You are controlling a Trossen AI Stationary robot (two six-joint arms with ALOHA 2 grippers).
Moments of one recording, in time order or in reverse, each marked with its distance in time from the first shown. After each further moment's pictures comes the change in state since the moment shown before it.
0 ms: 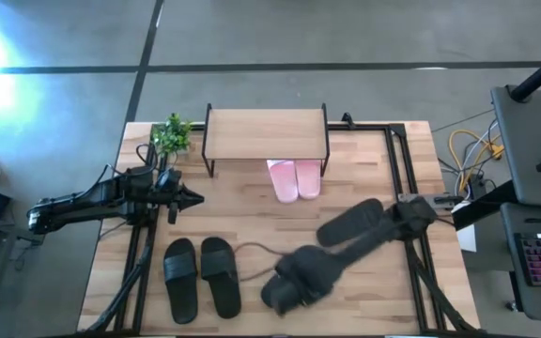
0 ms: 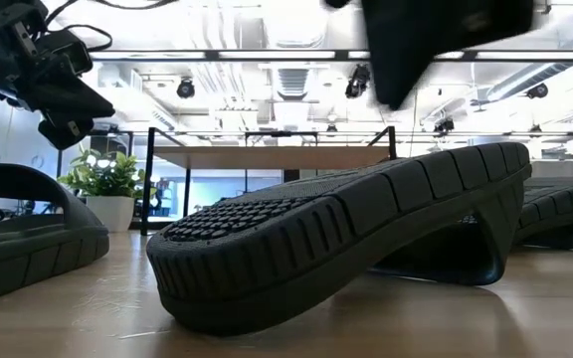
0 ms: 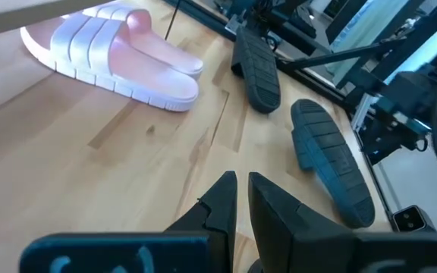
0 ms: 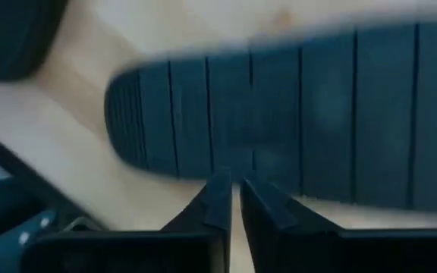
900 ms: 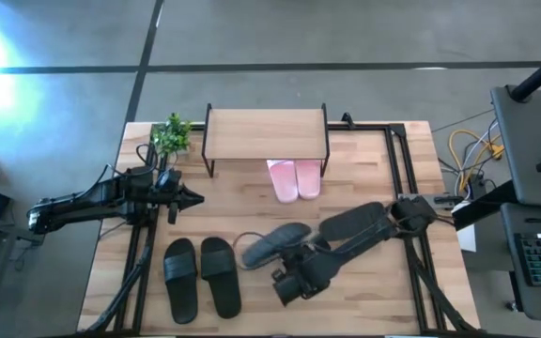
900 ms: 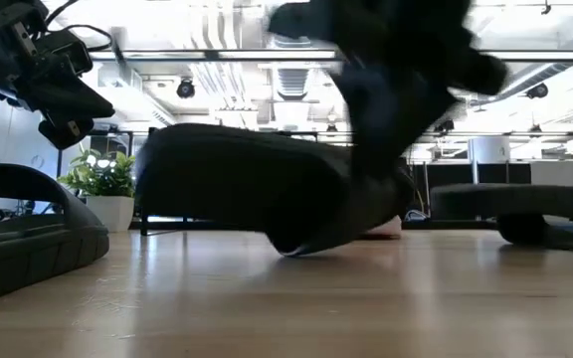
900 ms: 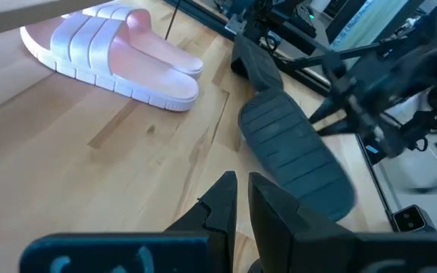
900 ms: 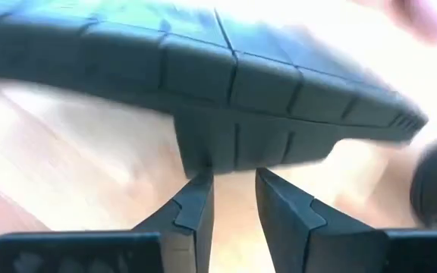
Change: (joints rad) left arm 0.001 0.000 0.000 0.000 0.002 0.001; right arm -0.028 -0.021 -0.192 0.004 0.392 -0.043
